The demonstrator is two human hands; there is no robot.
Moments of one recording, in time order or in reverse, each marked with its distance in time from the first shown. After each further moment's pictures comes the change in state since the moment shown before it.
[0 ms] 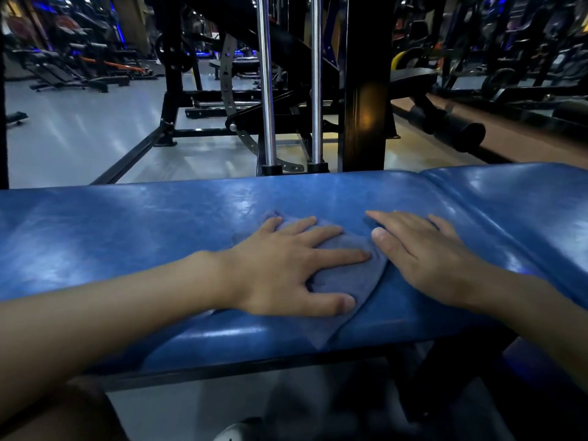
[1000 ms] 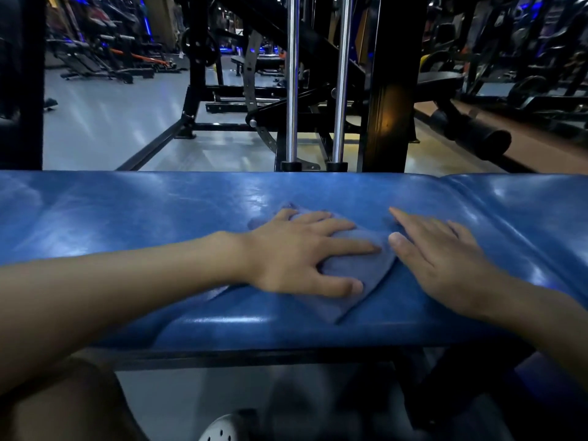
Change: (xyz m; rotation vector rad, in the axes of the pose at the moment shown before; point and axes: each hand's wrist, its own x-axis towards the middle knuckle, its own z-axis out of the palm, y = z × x) left_hand 0.003 -0.016 -0.001 -0.041 0.007 -0.009; right_hand -0.003 -0.006 0.001 -0.028 -0.016 0.003
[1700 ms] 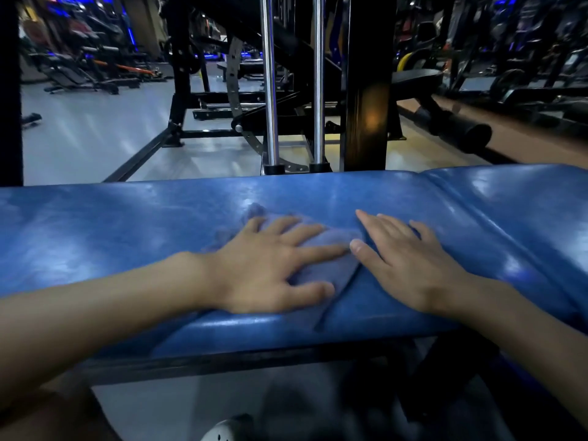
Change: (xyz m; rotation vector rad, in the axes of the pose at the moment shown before) left_hand -0.020 0.016 0.003 0.057 0.011 -0.069; right_hand 0.000 -0.012 0.010 -0.069 -0.047 0.004
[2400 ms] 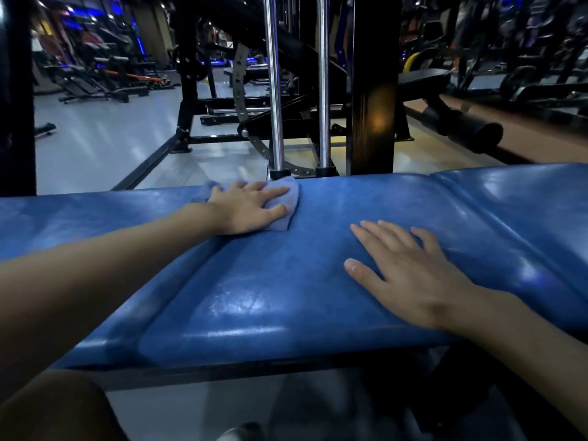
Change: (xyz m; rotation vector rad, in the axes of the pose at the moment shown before) left_hand 0.067 -0.109 0.008 -0.054 -0.039 -0.483; right_hand -0.002 -0.008 0.002 -0.105 -0.027 -0.061
